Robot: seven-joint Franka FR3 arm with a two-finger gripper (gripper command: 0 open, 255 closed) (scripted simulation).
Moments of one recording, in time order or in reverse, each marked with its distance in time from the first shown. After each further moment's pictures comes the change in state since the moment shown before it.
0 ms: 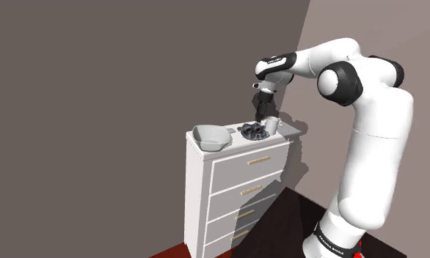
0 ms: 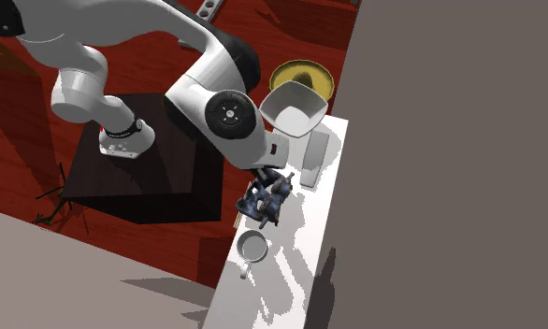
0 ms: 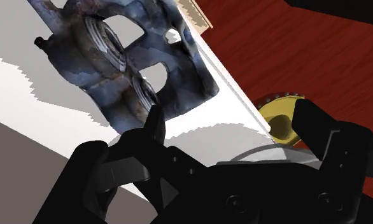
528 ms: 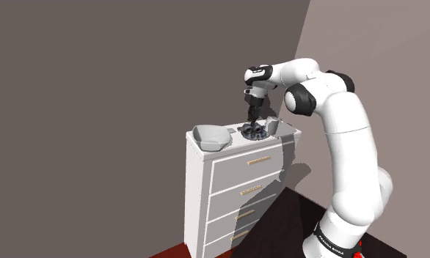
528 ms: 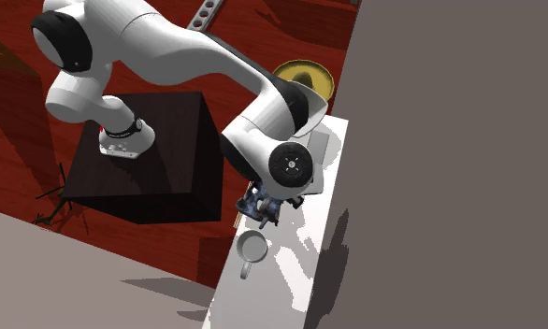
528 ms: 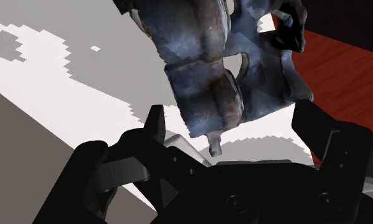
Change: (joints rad) arm -0.176 0.379 0.073 0.390 0.147 -0.125 -0.231
